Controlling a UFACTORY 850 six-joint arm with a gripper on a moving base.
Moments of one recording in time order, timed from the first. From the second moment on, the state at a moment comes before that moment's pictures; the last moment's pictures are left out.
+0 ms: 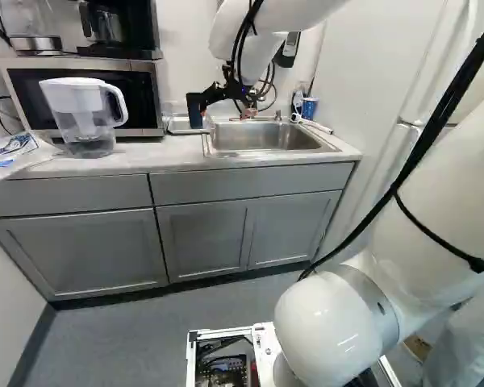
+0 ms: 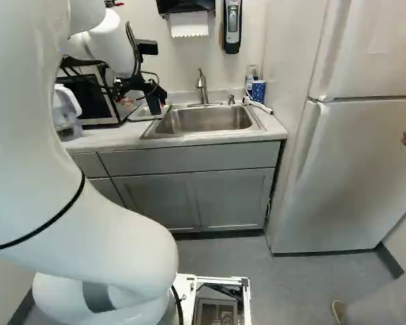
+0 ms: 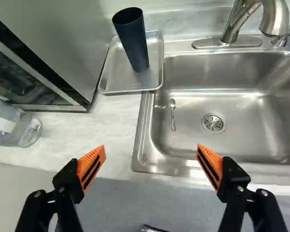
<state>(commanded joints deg) 15.0 6.8 -58.7 4.5 -20.5 4.3</state>
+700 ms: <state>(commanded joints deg) 15.0 6.8 -58.7 4.5 -20.5 4.3</state>
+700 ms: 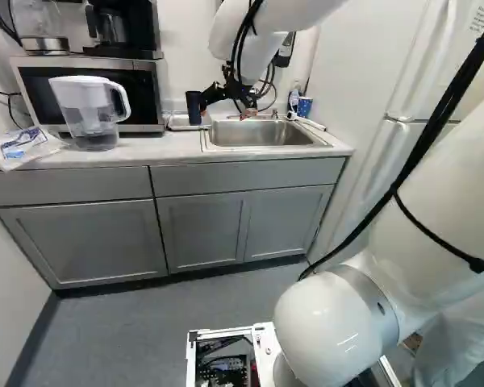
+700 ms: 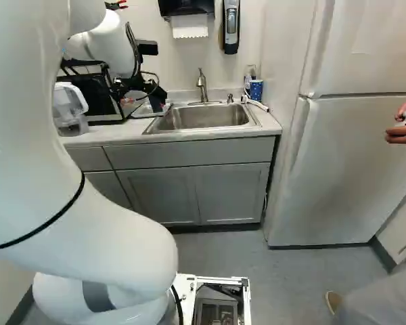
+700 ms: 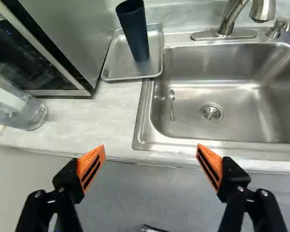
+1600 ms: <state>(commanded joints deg) 15.0 6.8 -58.7 4.5 -20.5 4.3</state>
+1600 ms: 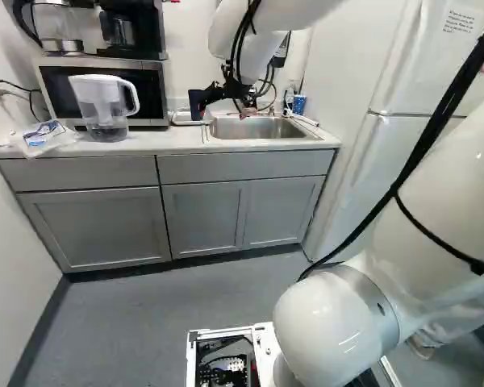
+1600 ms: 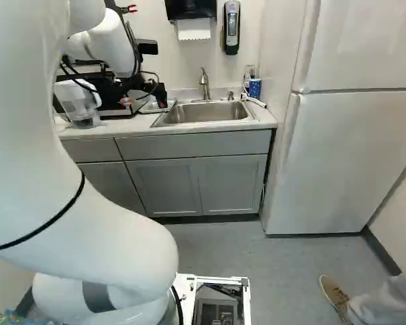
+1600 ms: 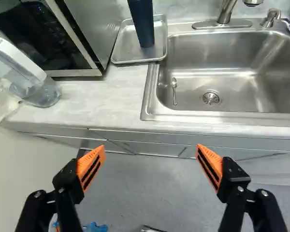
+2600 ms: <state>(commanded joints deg) 14.0 7.4 -55.2 4.2 -15.9 4.0</state>
